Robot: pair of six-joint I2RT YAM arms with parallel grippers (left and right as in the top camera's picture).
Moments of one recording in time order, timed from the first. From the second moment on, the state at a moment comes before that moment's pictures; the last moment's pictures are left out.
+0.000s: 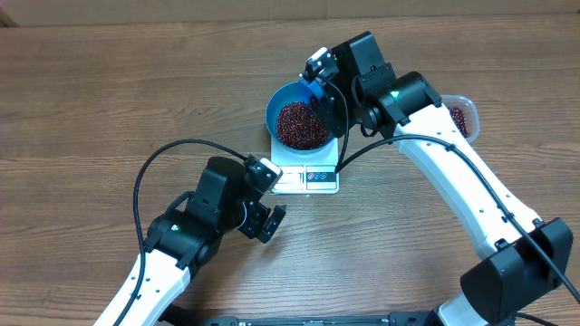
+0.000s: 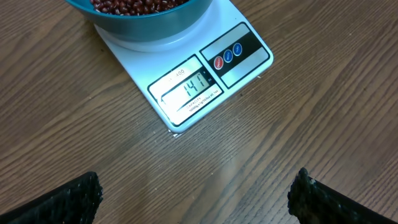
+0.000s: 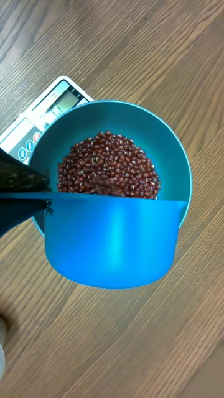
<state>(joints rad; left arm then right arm) -0.48 1.07 0.74 -0.58 0.14 0.13 0.48 1.75 1.66 -0.90 -0.08 -0.25</state>
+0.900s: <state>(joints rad) -0.48 1.07 0.74 -0.58 0.14 0.13 0.48 1.75 1.66 -0.90 -0.10 -0.27</state>
